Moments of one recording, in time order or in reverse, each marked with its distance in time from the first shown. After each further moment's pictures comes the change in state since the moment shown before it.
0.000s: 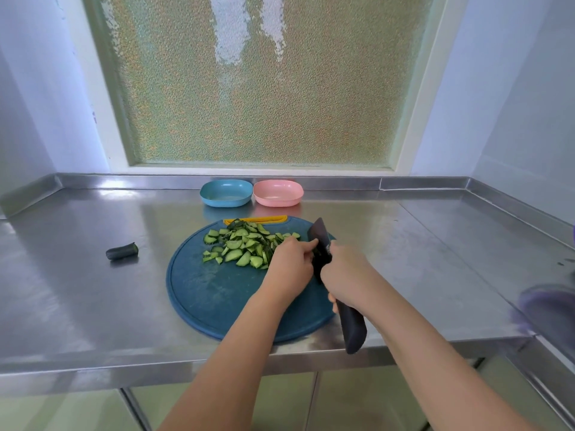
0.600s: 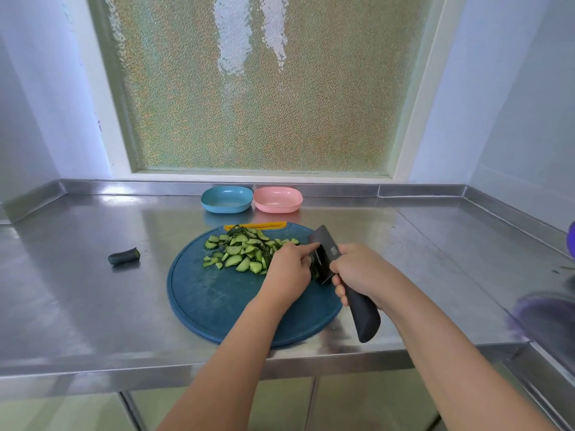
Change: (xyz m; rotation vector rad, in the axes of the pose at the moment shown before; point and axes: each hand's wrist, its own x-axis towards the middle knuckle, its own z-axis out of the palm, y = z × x) left_hand -0.007 0.008 -0.008 -0.061 0.032 0.002; right_hand 0.011 0.013 -0.019 0.394 -0.116 0.049
